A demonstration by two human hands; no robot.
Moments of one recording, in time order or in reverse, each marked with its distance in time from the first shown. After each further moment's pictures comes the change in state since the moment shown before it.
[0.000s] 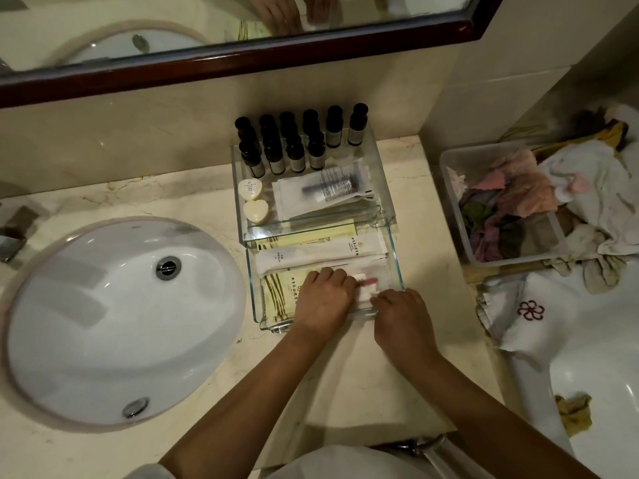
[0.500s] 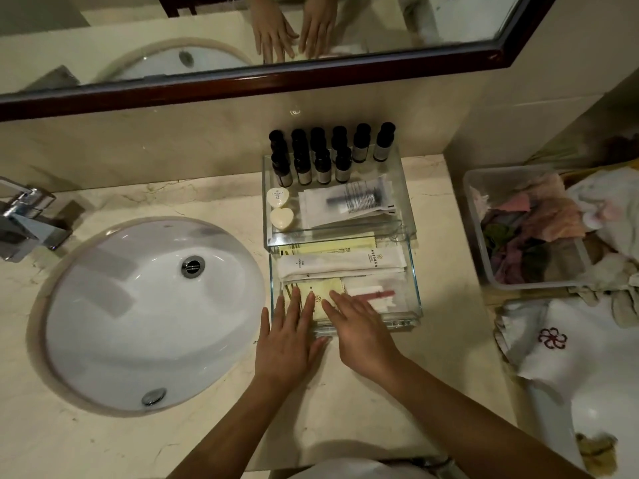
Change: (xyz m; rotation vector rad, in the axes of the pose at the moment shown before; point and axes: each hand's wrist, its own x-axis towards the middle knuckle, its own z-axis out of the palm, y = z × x) left_hand -0.083 -0.039 0.029 -0.057 -0.156 -0.366; right_hand 0.017 -0.063 0.009 0.110 -0.273 -0.253
